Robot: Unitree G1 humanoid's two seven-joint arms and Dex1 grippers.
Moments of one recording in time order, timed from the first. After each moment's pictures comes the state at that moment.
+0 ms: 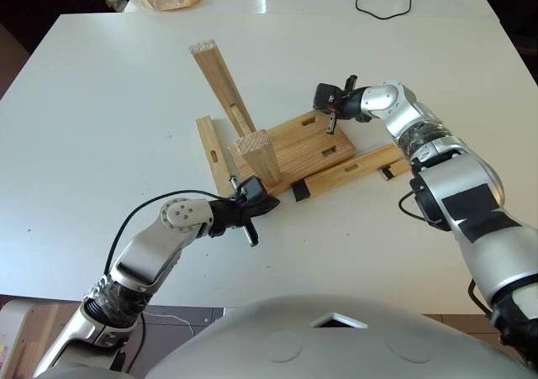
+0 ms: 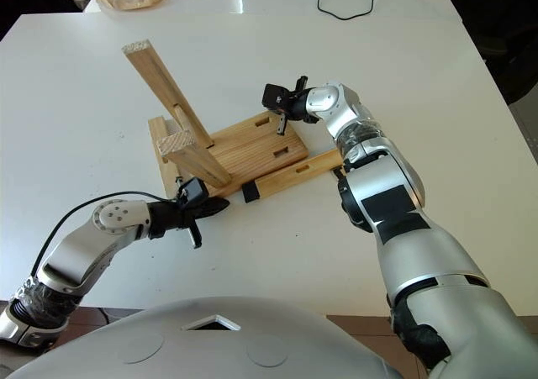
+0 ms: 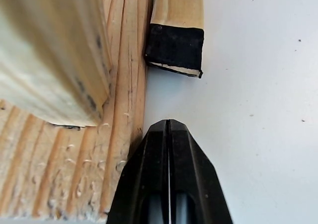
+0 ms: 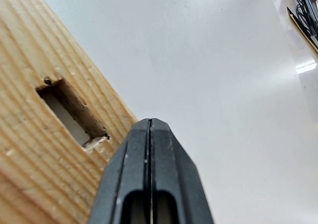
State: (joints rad) left arm 0.07 0.63 -0.36 -0.44 -0.26 0.62 -0.67; right arm -1.03 -0.25 0.39 1.31 -0.38 -0.29 0.72
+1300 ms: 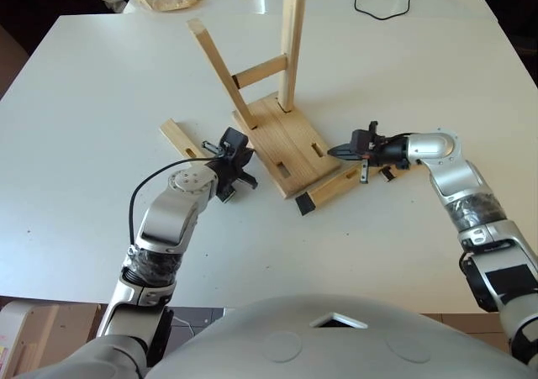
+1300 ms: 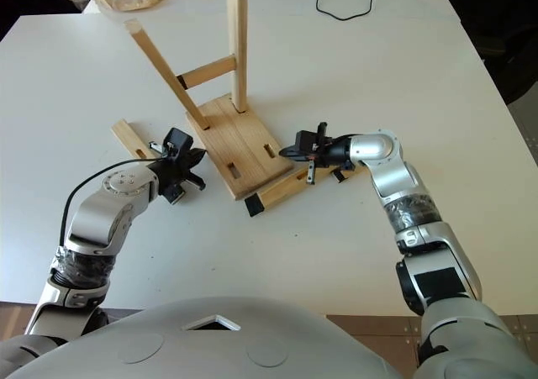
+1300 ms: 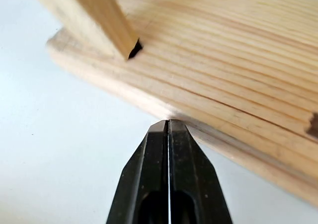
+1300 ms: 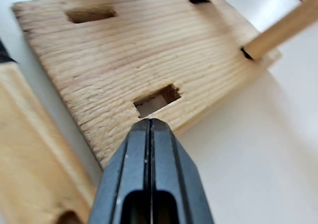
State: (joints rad) left arm -0.12 0.36 -0.18 -0.25 -0.16 0.81 -0.34; right arm -0.36 -0.55 0.32 0.29 0.00 -0.09 1.12
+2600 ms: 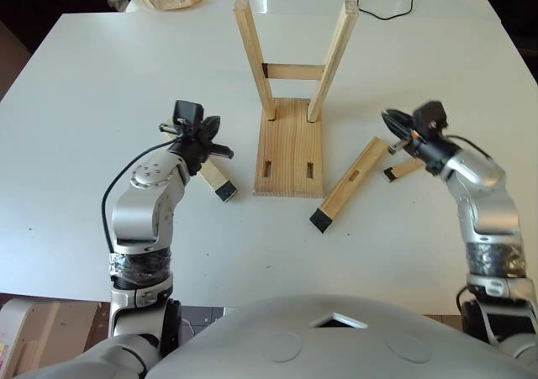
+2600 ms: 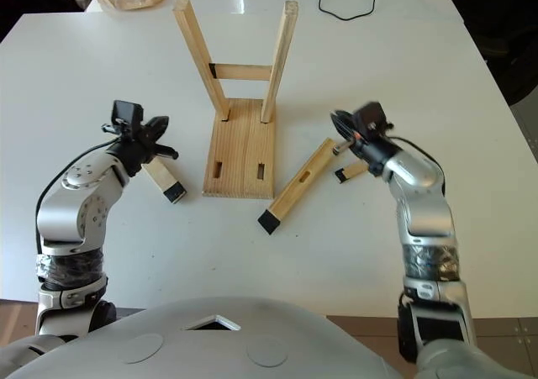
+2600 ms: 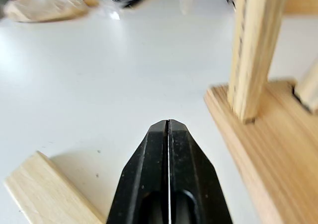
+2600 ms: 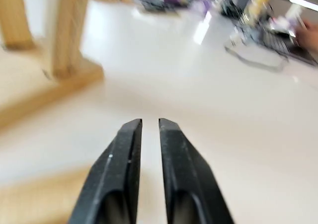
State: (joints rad) left arm -0.10 0.23 0.16 -0.41 -0.26 0.80 -0.22; right arm 0.04 -0.46 -0.09 -0.11 0.11 0.25 0.53
